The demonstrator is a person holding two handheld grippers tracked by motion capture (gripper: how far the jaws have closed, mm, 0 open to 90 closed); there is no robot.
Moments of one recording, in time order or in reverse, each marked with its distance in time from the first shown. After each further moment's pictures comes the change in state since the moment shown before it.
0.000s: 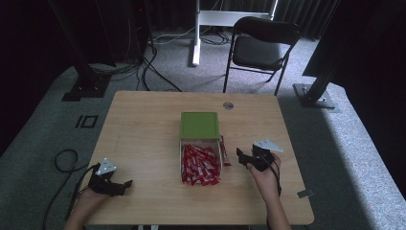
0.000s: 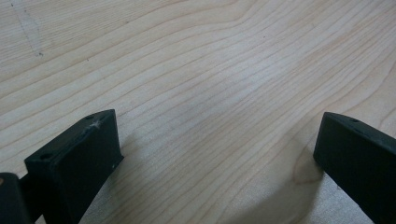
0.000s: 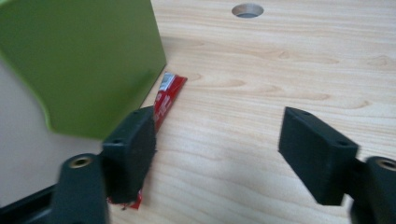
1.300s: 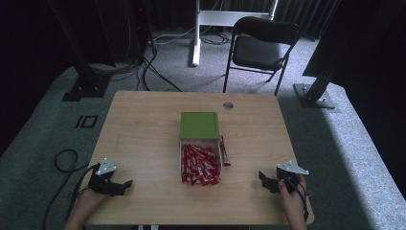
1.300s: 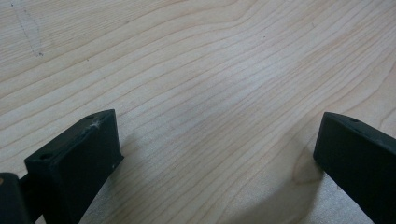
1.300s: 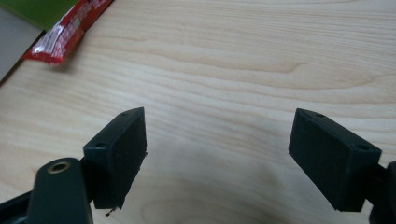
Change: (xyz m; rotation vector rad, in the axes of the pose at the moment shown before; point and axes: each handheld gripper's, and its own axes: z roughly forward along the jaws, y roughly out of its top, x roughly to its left) left arm 0.000 0.000 0.000 -0.001 0.000 0.000; right arm -0.058 -0.069 -0.053 0.115 -0.043 0.006
